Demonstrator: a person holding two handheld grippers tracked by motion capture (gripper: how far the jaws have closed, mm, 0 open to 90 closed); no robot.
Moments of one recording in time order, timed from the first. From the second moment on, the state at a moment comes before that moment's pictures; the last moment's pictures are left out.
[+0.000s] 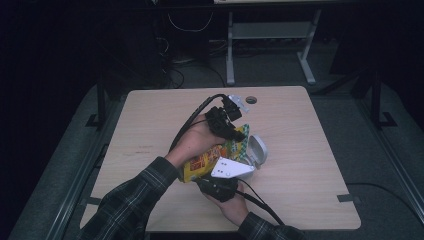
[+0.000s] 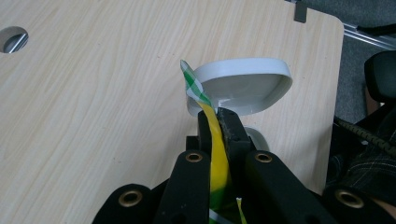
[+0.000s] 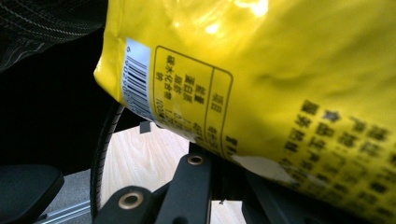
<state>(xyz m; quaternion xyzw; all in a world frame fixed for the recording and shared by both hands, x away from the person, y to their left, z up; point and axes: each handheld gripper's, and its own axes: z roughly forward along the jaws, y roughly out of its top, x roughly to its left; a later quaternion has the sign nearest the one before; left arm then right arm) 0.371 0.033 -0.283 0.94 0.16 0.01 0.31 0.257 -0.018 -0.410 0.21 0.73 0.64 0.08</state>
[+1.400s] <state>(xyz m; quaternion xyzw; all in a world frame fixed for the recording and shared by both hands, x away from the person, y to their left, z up) 0.372 0.038 -0.283 0.93 0.17 0.01 0.31 0.257 -0.017 -0.411 0.21 0.73 0.64 0.08</state>
